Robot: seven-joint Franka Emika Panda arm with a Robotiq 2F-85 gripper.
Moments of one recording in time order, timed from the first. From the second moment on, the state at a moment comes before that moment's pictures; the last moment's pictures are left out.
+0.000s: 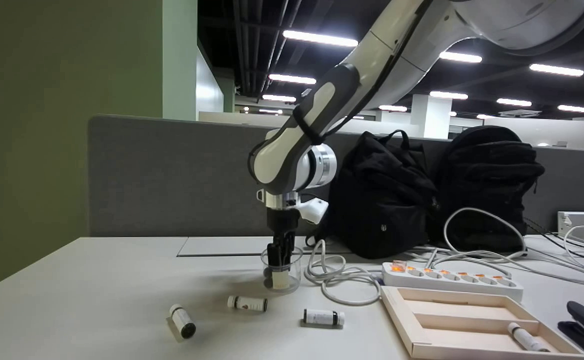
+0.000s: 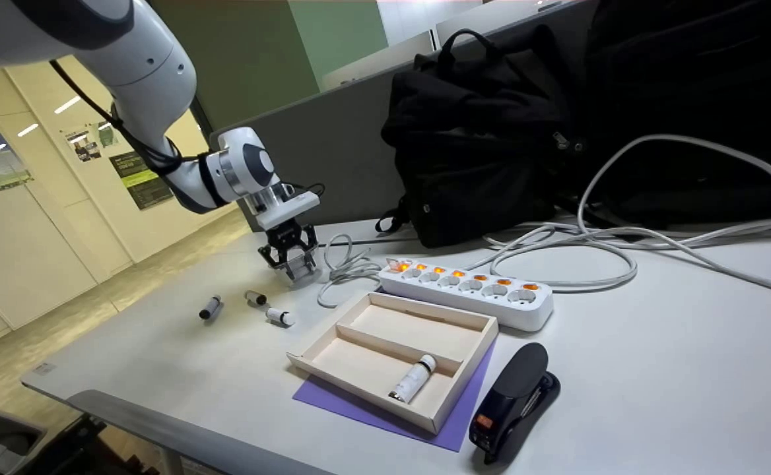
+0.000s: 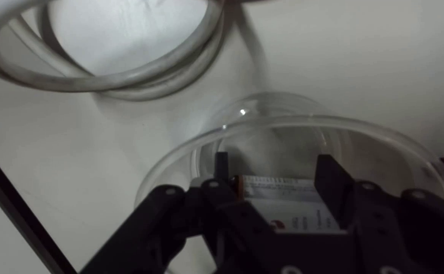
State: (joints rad) arm 0.24 1.04 0.21 -1.39 -0.31 2.39 -0.55
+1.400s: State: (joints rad) arm 0.21 1.04 0.26 -1.38 -0.20 2.41 -0.67
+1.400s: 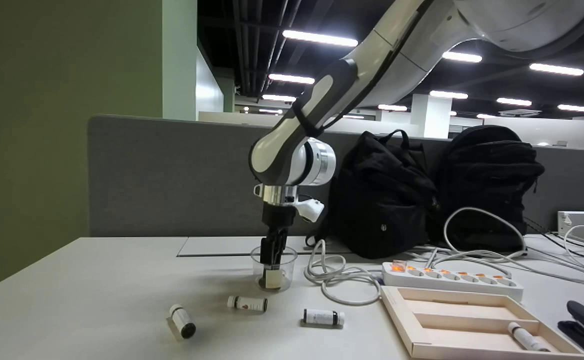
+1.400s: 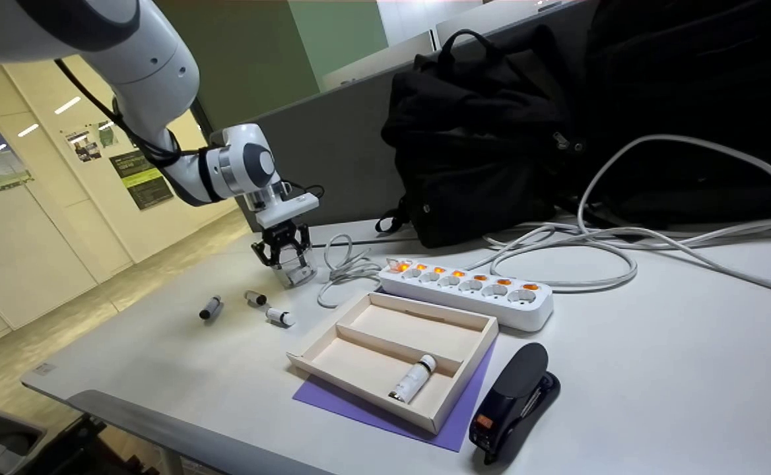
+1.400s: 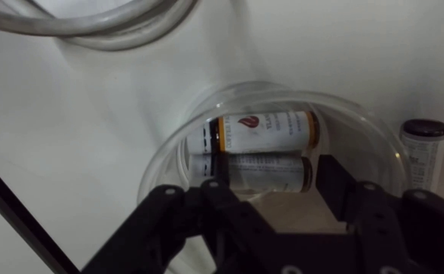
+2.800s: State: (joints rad) arm 0.34 1.08 0.09 -1.21 -0.14 2.14 0.05
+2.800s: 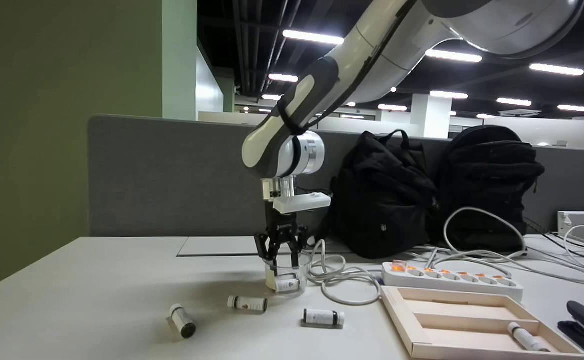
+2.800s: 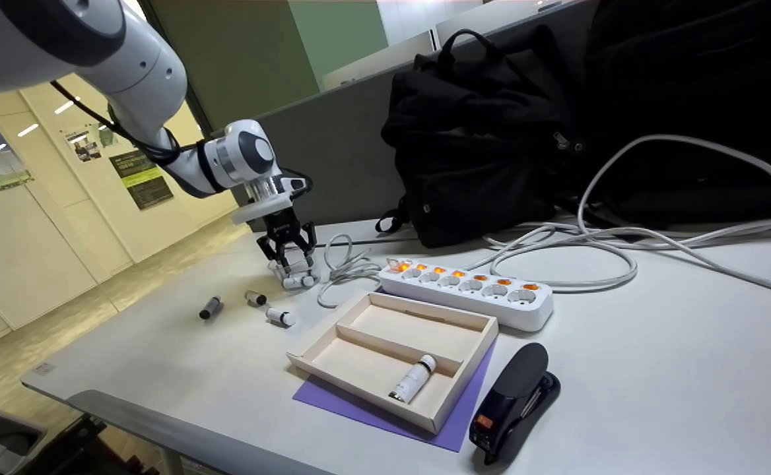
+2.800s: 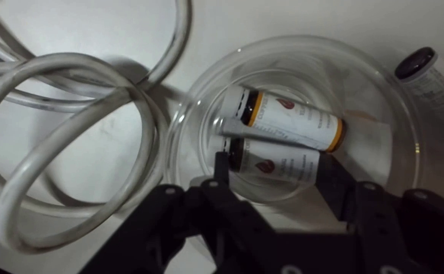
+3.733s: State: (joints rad) arm 0.34 1.07 0.09 -1.22 -0.14 2.17 0.06
